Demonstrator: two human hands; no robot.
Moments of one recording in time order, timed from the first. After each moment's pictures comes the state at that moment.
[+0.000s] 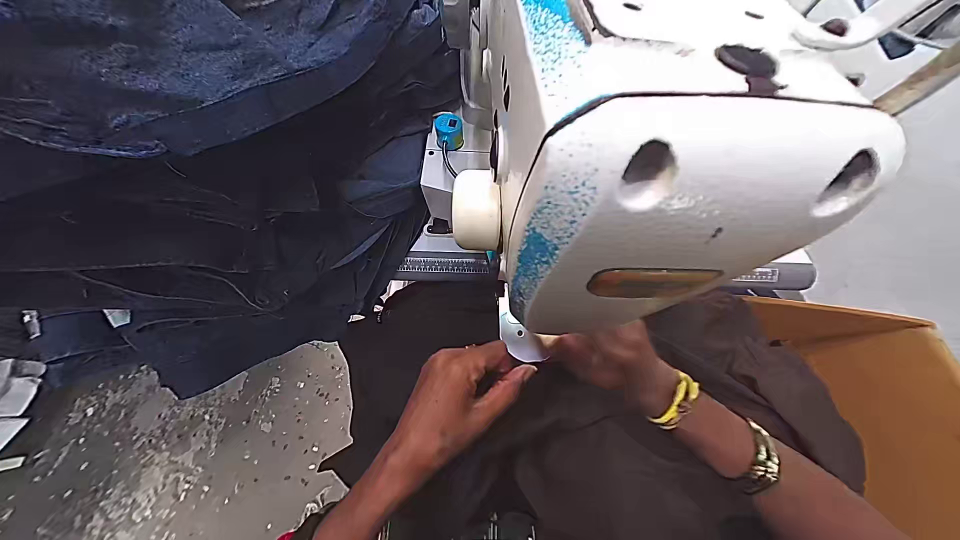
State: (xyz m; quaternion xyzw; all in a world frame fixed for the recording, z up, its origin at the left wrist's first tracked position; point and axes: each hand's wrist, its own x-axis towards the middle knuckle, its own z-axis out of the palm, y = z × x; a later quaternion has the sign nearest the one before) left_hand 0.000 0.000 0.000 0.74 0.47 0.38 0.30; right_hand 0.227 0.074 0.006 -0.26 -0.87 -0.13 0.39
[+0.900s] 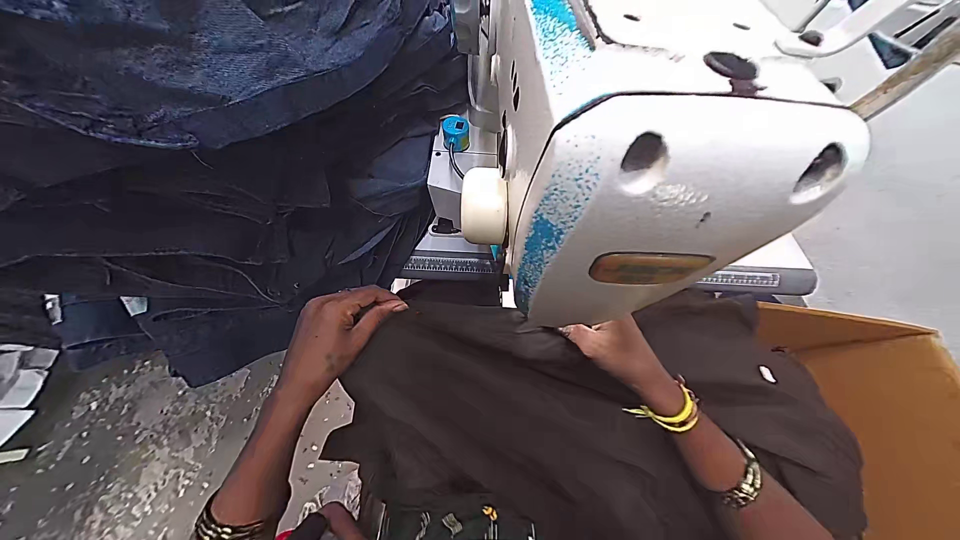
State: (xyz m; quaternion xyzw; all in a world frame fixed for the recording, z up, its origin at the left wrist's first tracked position) left_hand -0.130 0.028 -0.015 0.73 0.60 0.33 0.09; right_hand 0.227 0.071 -0.001 -0.45 -0.76 0.30 0.35
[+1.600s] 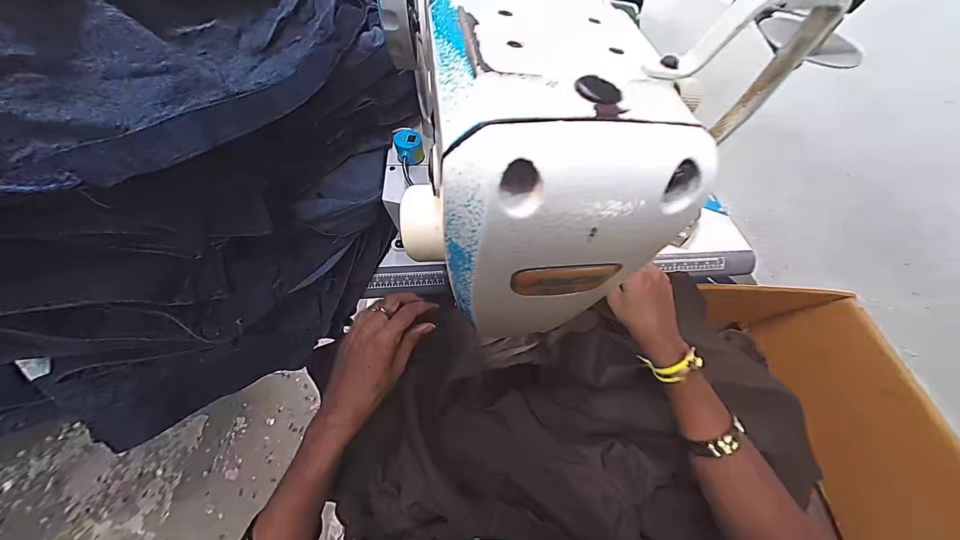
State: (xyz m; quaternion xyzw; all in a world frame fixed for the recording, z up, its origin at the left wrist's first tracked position) left_hand -0.052 0.044 -0.030 0.78 0.53 0.32 0.06; right_hand 0.300 0.104 -0.003 -0.61 -0.74 0.00 0.27
